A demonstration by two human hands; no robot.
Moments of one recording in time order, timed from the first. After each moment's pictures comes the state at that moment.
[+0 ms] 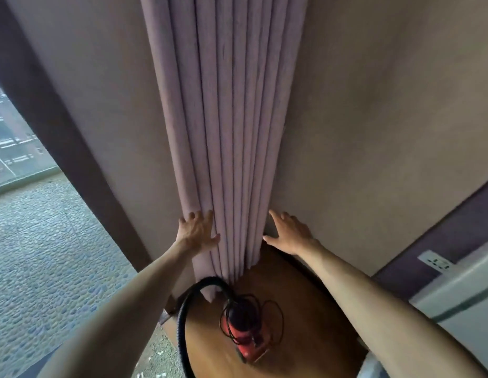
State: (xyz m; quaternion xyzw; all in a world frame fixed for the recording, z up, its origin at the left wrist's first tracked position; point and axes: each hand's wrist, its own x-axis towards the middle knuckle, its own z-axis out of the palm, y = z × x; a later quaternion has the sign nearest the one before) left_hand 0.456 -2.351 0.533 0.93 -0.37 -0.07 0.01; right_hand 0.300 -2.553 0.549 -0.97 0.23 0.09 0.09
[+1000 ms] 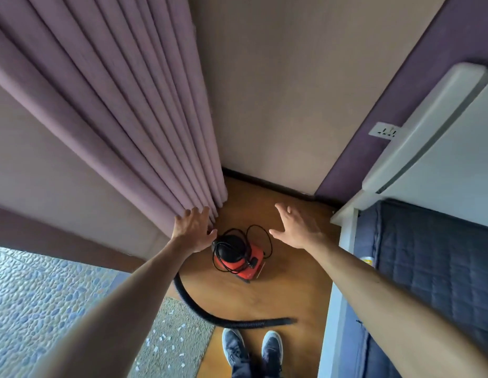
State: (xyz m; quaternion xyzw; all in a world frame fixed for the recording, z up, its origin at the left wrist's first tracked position) left_hand 0.410 -2.376 0.401 0.82 -0.53 -0.16 -0.11; right_hand 0.172 -2.511 0.414 -0.87 0.44 0.14 0.20
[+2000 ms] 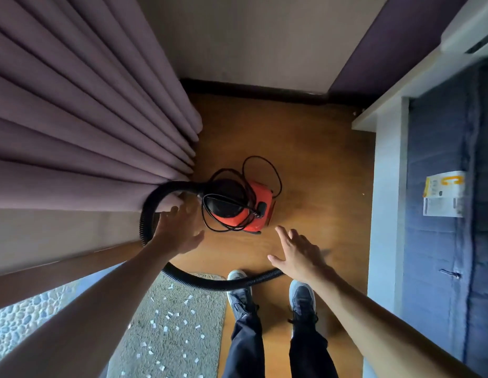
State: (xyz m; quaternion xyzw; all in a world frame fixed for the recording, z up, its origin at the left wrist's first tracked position) left_hand 0.462 -2.380 0.070 0.70 -0.63 -0.23 -0.25; right_hand 0.174 -2.408 0.074 -0.77 0.50 0.25 0.31
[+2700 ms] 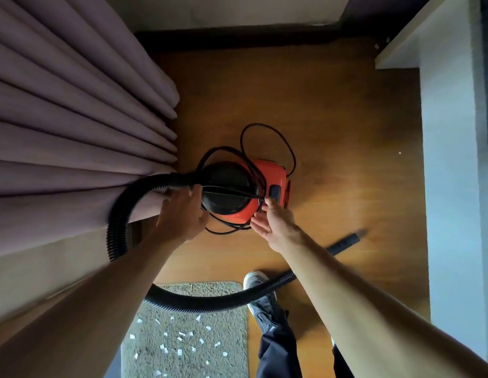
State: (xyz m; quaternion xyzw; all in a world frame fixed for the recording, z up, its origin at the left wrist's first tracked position) left_hand 0.484 -2.419 -0.092 0.70 -0.64 -0.26 -0.18; right_hand 0.282 -2.439 -0.093 0.06 0.71 -0.17 0.68
